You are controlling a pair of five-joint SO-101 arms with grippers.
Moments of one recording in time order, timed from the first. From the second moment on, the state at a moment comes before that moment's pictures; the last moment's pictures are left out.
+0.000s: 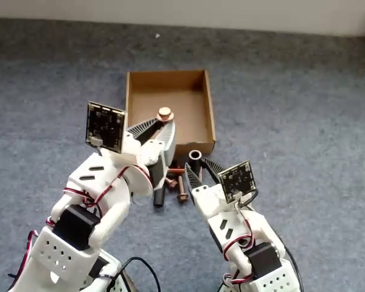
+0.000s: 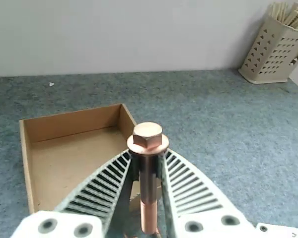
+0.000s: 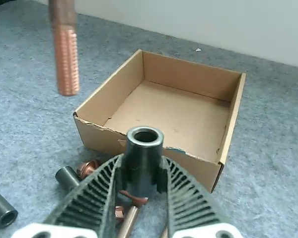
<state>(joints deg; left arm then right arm) 26.0 -66.8 51.4 40.4 19.8 -31.4 -104.2 92.1 37.1 3.1</state>
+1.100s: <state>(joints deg) 32.2 -67.0 62.8 26.5 17.5 -36.0 -104.2 92.3 38.0 3.1</state>
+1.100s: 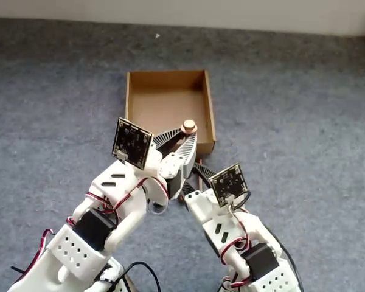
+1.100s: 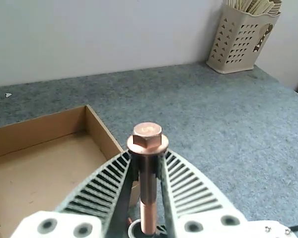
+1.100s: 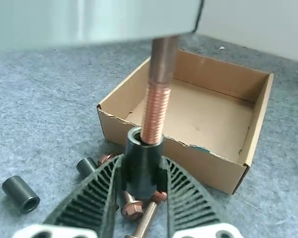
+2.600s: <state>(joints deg) 29.5 -67.6 69.8 27.6 -0.8 -25.9 -104.2 92.4 37.8 1.2</state>
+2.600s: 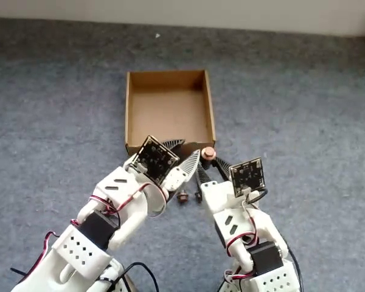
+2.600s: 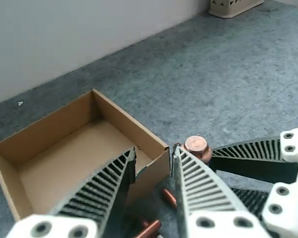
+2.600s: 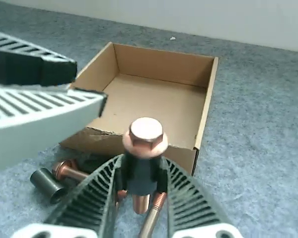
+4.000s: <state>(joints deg) 9.2 -67.6 72.2 22.4 -0.9 -25.4 -49.8 70.1 -9.9 3.1</state>
